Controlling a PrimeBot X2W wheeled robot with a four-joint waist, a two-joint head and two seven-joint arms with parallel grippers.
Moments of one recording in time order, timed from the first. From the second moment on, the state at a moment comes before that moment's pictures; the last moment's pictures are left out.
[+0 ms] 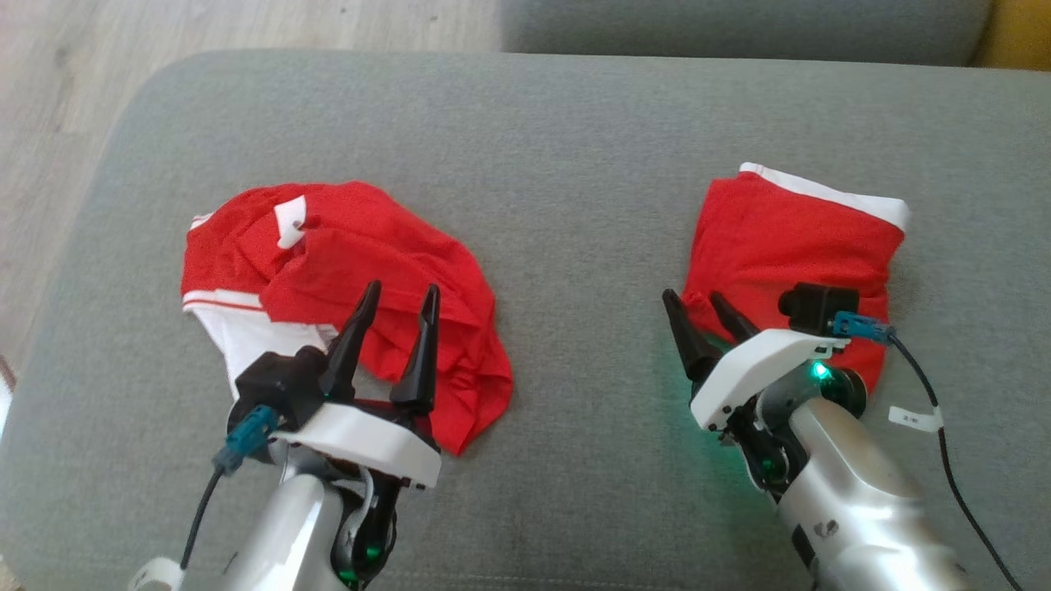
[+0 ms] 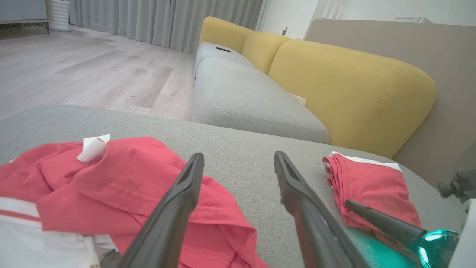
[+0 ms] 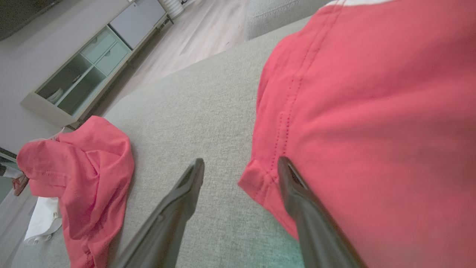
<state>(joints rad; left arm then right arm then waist) -0.18 0.04 -0.36 0.24 -0.37 -0.02 -0.25 -0.51 -0.06 0.40 0.86 0.65 0.13 -0.05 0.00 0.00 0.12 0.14</state>
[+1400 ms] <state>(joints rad) -0.05 0.05 -0.29 0.13 -0.35 -0.05 -0.25 -0.09 -0.05 -0.05 0.25 0.08 0.13 -0.24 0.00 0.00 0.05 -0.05</state>
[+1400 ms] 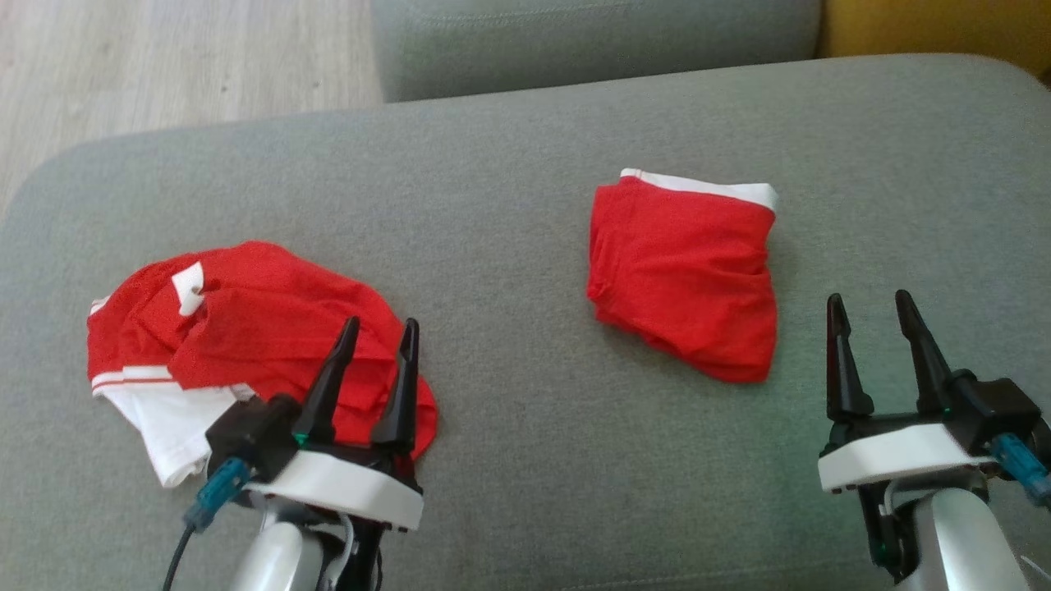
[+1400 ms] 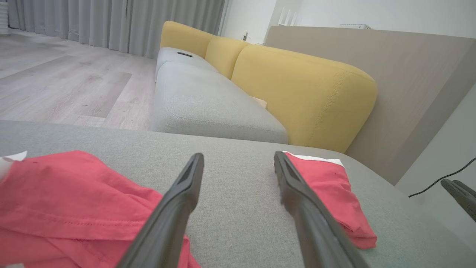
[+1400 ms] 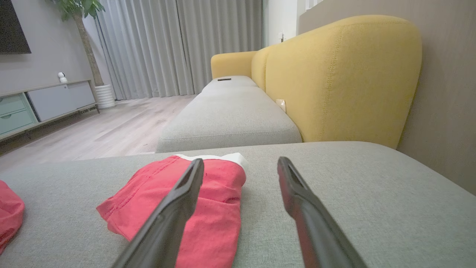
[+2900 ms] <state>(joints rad) -0.19 0.05 -0.35 0.14 -0.36 -0.06 -0.25 -0.45 -0.22 0.09 0.61 0.19 0.13 0.14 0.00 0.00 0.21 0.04</state>
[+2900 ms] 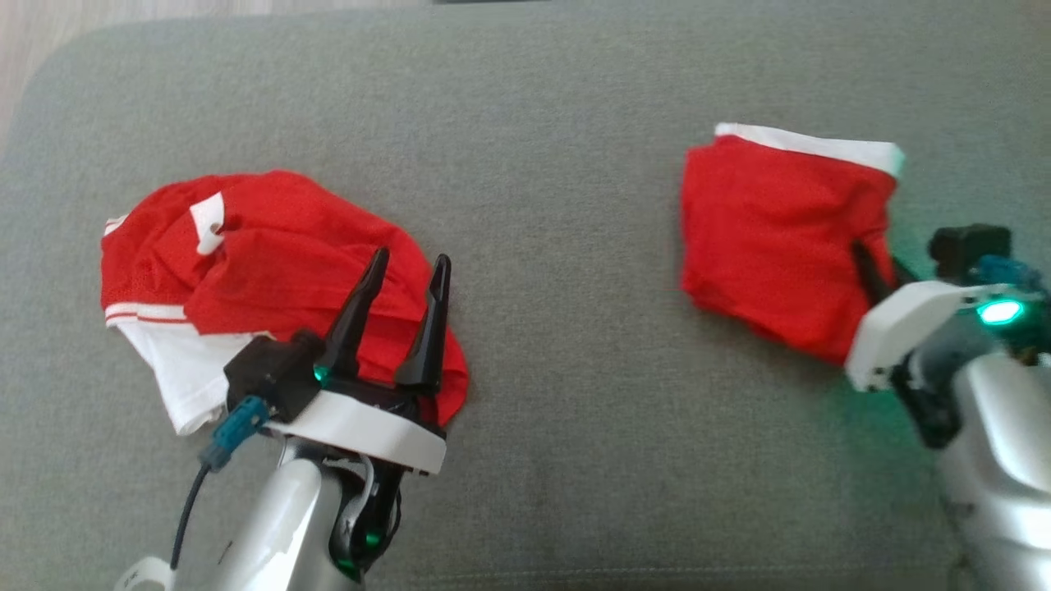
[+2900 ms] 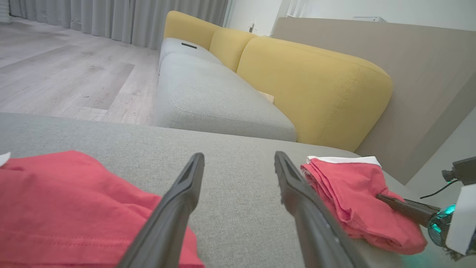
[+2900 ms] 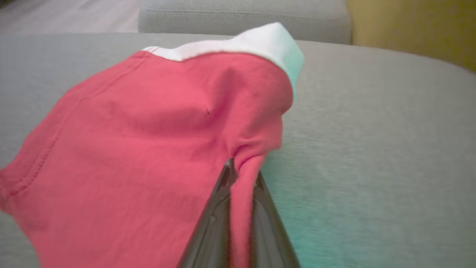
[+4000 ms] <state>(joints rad) -0.30 0.04 -0.36 0.09 -0.38 -0.05 -0.25 -0.57 -0.91 0.30 0.62 0.26 0.13 0.33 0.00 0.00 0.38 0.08</state>
